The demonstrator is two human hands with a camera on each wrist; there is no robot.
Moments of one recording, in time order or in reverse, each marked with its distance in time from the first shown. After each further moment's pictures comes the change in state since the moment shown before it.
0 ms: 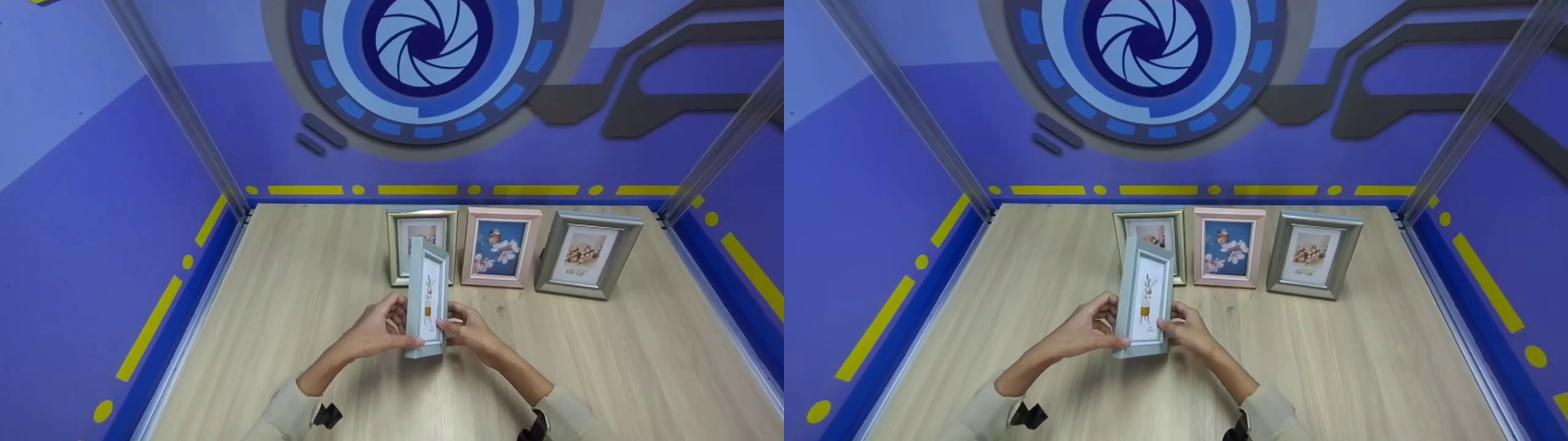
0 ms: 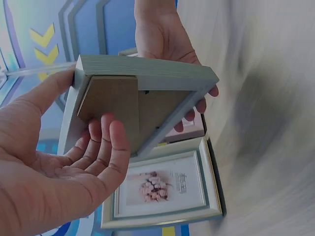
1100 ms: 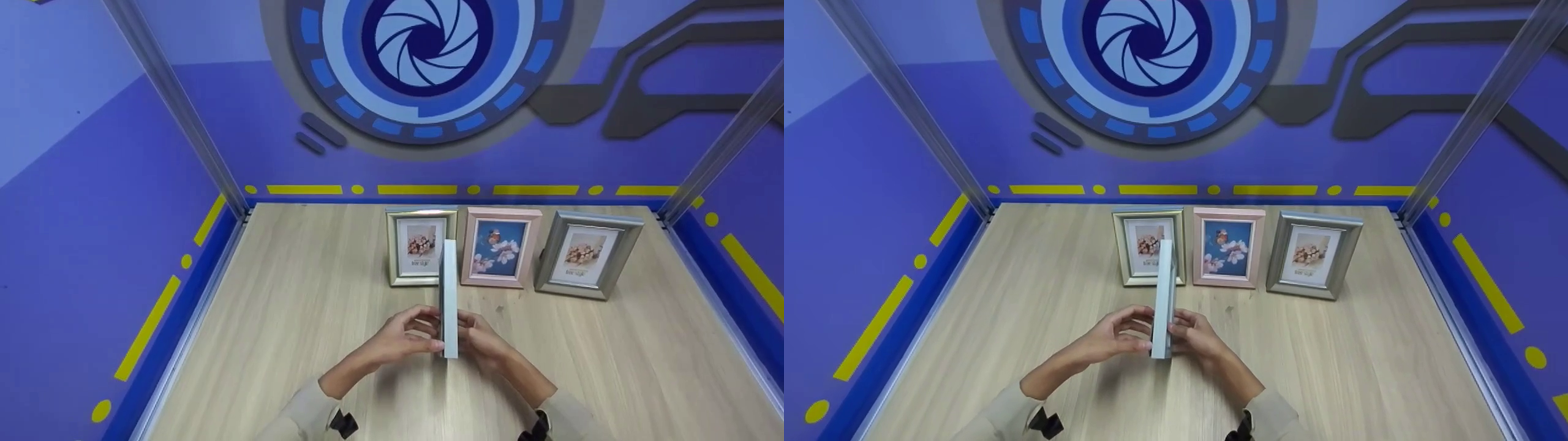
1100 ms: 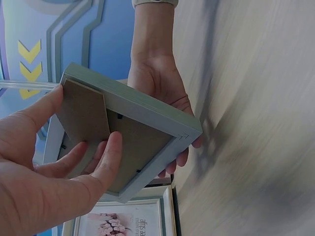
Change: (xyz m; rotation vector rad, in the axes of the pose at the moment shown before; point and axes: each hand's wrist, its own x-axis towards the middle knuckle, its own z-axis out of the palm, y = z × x) left_hand 0.017 -0.017 0.035 -0.294 -0.095 -0.061; right_hand 0.003 0.026 -0.017 0.215 -0.122 0.037
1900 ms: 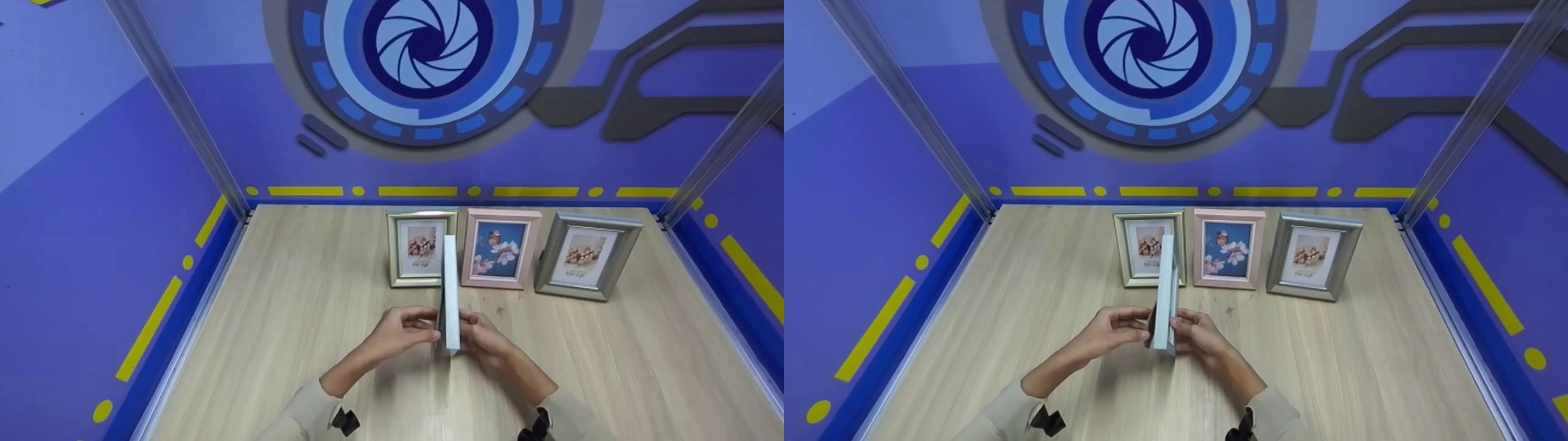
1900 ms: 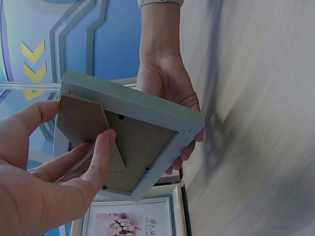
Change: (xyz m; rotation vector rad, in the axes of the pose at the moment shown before) left_hand 0.003 0.007 0.002 0.013 0.106 0.015; right_hand 0.000 -0.004 -0.007 0.067 0.026 0.061
